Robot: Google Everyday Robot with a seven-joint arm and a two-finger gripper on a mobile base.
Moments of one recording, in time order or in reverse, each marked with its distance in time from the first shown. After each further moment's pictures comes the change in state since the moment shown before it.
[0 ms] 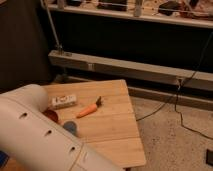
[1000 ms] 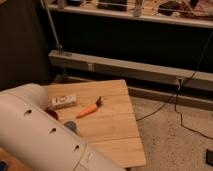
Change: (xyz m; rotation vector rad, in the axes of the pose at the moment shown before) arm 0.020 0.055 -0.003 -0.051 -0.011 -0.050
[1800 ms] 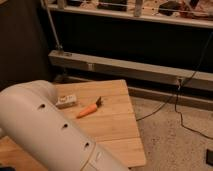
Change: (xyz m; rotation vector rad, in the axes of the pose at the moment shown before) arm 0.060 0.020 0.010 -0.050 0.025 0.141
